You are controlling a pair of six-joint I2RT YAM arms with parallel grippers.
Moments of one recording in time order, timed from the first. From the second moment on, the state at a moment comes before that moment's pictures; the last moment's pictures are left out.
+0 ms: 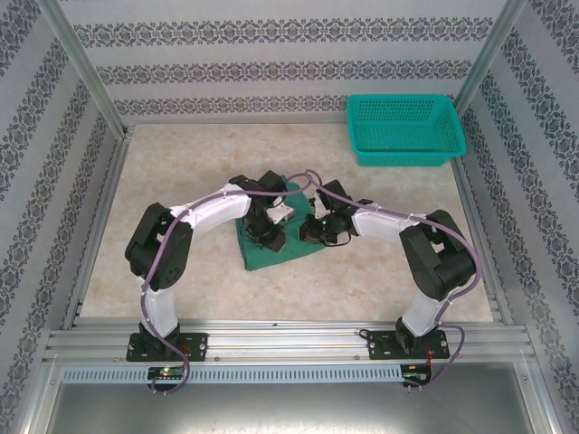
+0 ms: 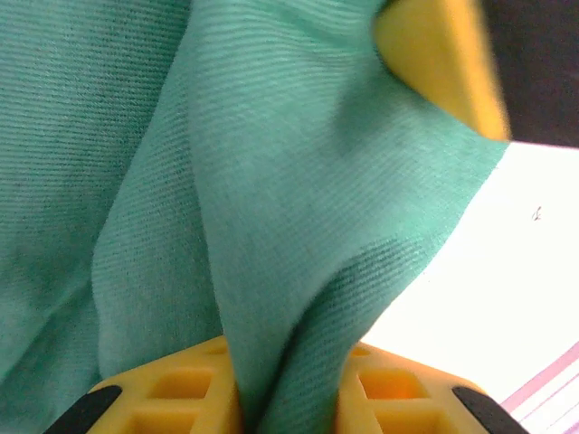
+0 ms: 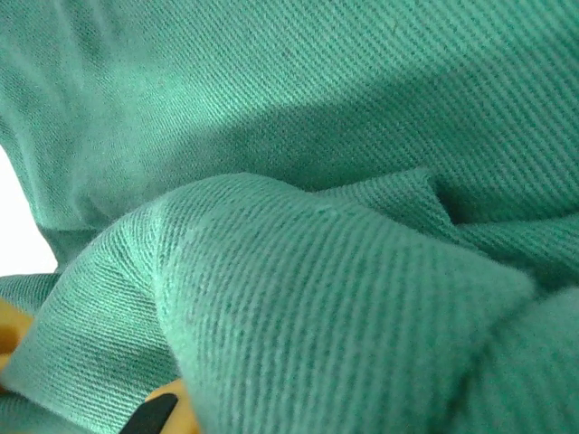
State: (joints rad) left arm -0.64 1.86 1.38 -0.95 0.25 -0.05; right arm 0.51 1.75 0.97 -0.31 -0.47 0.63
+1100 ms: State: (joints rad) left arm -0.87 1.91 1.33 -0.83 -0.45 0.00; right arm 0.35 1.75 0.93 -0.30 -0.54 0.59
